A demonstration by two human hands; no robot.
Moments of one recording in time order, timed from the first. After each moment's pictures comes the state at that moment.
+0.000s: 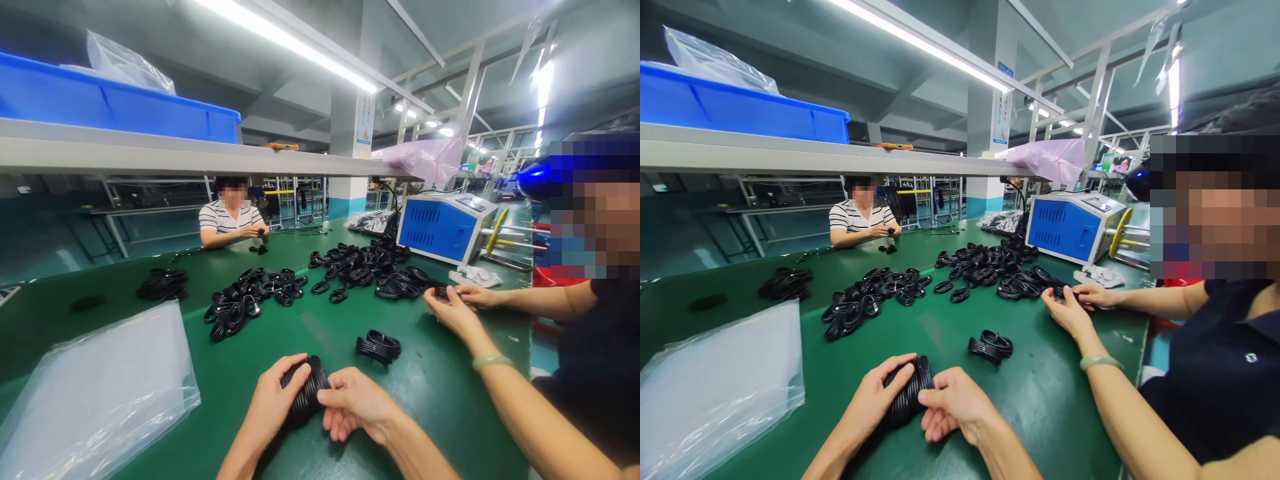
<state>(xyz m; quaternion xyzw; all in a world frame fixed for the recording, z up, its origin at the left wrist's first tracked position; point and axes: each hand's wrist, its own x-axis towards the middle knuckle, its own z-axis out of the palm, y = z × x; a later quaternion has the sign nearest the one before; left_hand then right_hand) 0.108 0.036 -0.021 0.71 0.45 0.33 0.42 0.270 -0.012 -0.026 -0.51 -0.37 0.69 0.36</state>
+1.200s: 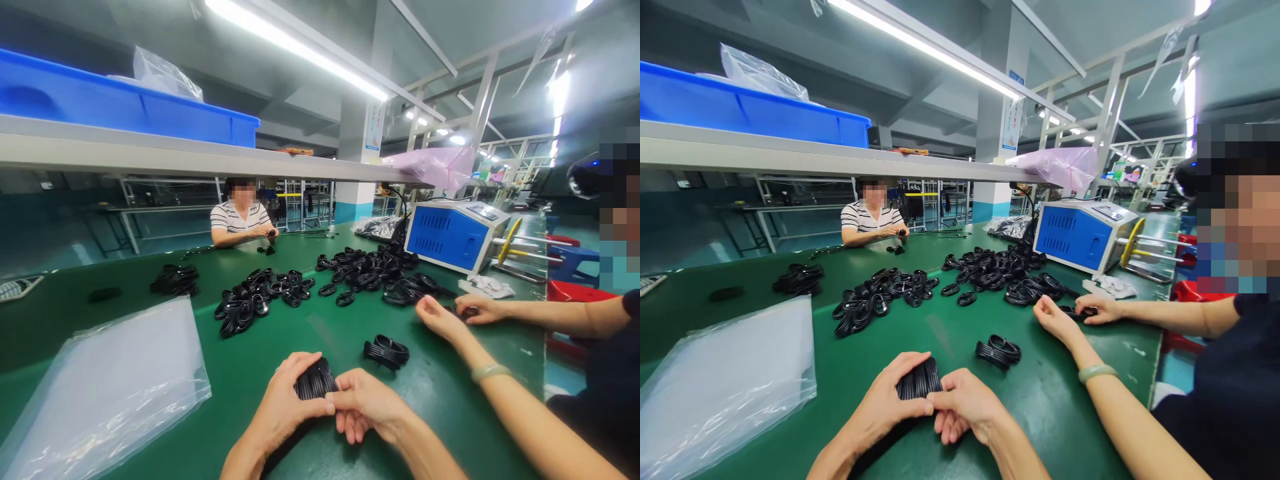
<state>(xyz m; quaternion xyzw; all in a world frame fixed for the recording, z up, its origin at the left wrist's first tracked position) 0.100 0.031 -0.018 0.79 0.39 0.28 0.38 0.276 -0.009 -0.029 -0.50 -0.42 0.69 0.31</state>
